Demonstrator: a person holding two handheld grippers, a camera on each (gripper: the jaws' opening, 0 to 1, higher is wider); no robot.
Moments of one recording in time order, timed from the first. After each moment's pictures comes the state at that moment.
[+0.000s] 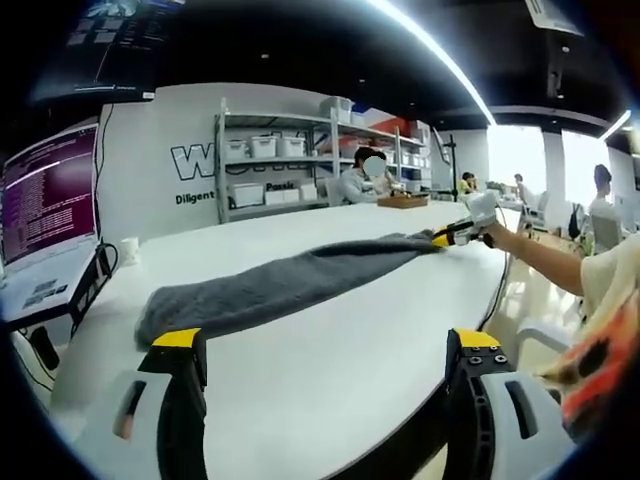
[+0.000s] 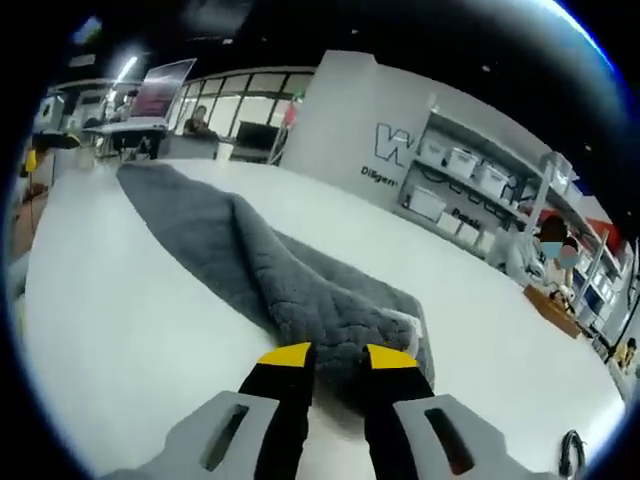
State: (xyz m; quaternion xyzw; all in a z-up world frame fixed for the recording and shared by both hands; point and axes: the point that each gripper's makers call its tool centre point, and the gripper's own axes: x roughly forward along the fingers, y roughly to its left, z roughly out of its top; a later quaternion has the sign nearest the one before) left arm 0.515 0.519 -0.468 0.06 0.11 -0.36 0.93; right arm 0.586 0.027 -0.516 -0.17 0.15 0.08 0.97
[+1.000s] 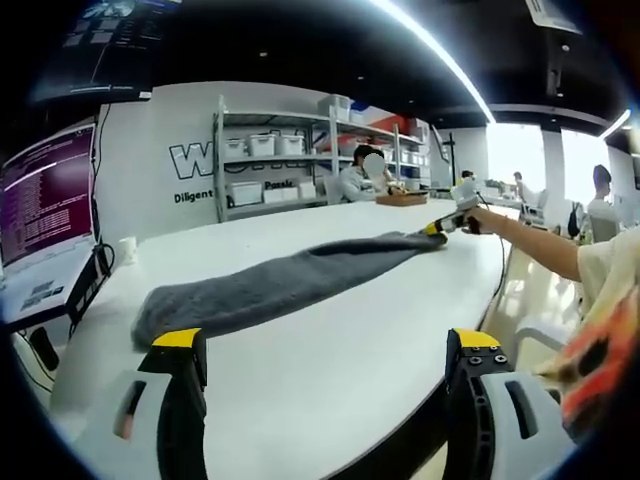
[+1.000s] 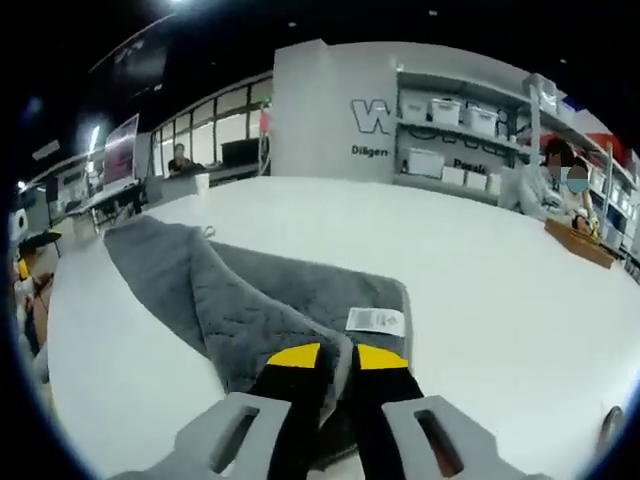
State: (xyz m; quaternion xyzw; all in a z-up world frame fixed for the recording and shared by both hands) left arm 0.514 0.512 -0.470 0.06 0.11 -0.36 0.92; right arm 0.606 0.011 -0.529 -0.05 0.21 0.10 0.97
